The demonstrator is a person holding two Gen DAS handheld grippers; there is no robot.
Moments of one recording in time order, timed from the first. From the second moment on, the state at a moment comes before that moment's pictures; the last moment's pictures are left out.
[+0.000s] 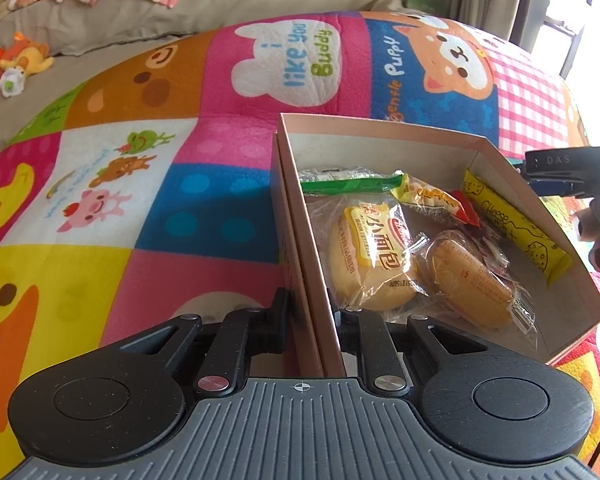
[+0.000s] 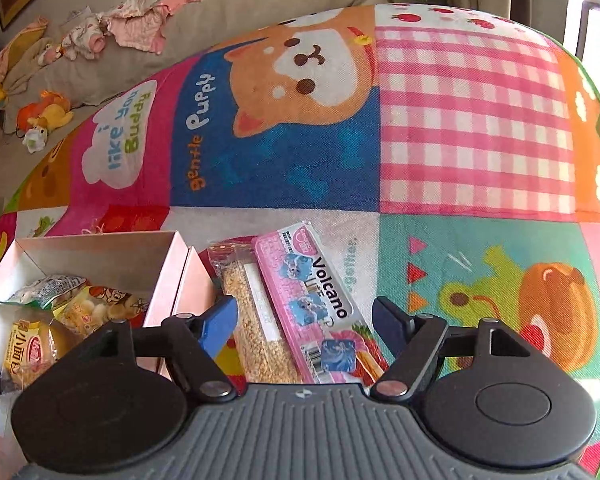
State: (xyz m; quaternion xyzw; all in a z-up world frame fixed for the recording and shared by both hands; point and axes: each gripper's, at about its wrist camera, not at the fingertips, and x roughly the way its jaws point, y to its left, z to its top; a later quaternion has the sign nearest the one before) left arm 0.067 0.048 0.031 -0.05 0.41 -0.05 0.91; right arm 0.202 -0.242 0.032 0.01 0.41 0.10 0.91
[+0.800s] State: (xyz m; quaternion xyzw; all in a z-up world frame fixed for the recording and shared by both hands) left arm 0.066 0.049 0.030 -0.05 0.41 -0.05 0.91; right arm 0.206 -0.253 0.018 0.06 0.45 0.17 0.88
